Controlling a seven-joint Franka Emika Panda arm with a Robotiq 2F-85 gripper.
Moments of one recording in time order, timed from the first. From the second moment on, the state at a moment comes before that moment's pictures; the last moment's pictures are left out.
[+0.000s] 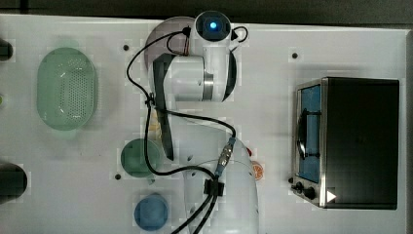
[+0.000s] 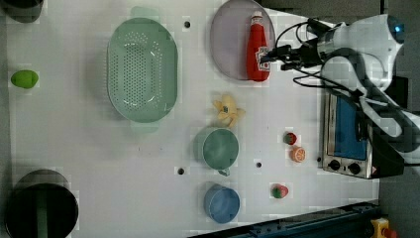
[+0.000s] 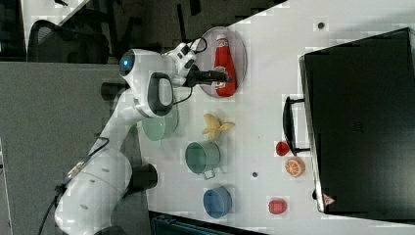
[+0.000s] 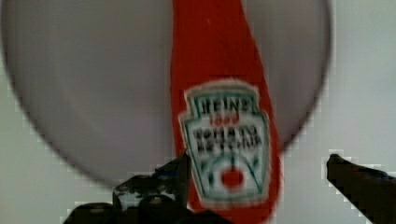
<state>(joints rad) -0.06 0.72 0.10 -1.62 0.01 0.71 -0.64</state>
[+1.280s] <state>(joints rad) -0.03 0.83 0.11 -1.57 -0.02 0.89 -0.67</state>
